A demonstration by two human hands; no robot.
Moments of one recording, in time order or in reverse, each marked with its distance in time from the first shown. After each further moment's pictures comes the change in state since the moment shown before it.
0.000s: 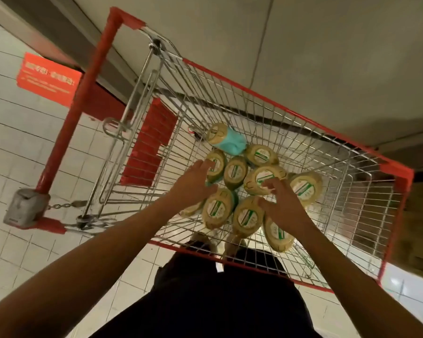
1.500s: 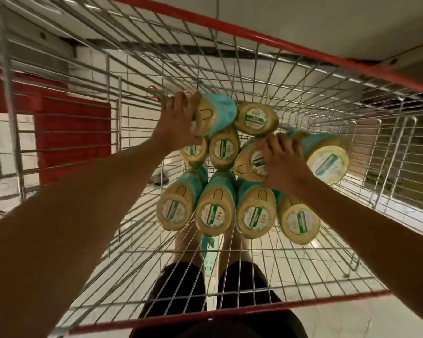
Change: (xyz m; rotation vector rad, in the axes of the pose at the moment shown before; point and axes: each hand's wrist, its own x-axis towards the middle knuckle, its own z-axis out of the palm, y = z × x) left_hand 0.287 -0.117 0.063 0.584 -0.051 0.298; right_hand 0.180 0.093 0.050 -0.932 -0.215 0.027
